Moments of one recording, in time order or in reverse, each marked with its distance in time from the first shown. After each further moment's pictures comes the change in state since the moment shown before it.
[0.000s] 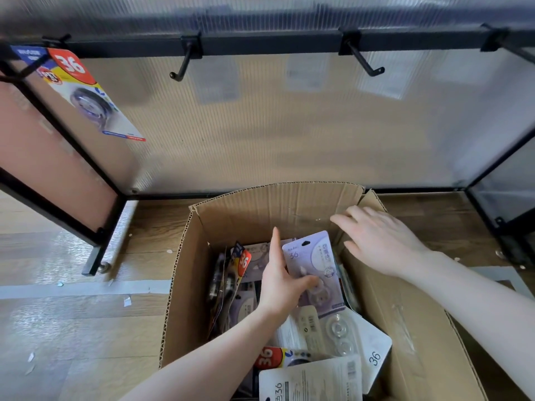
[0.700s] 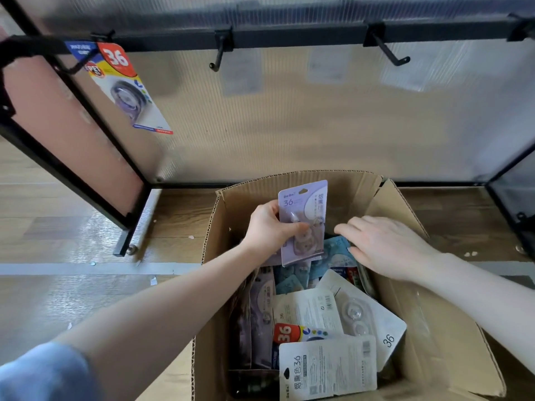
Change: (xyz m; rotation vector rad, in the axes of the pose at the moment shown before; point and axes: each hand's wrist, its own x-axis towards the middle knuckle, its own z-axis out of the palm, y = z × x) left_hand 0.020 0.054 -0.070 0.071 0.002 0.018; right_hand -0.018 -0.026 0.003 0.038 0.028 -0.212
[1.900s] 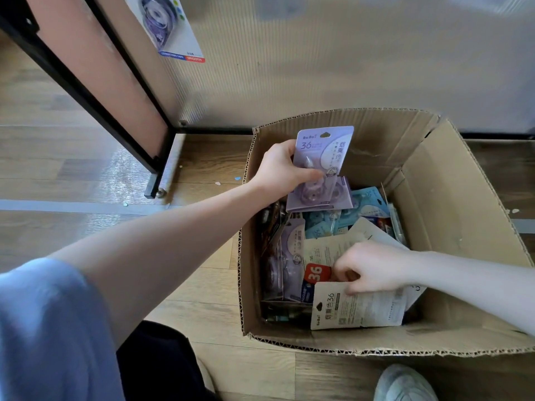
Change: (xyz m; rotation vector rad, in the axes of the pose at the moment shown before) left_hand -0.011 -0.008 -0.043 0.156 -0.003 0.079; right_hand -0.005 -0.090 0.046 0.334 -0.601 -0.299
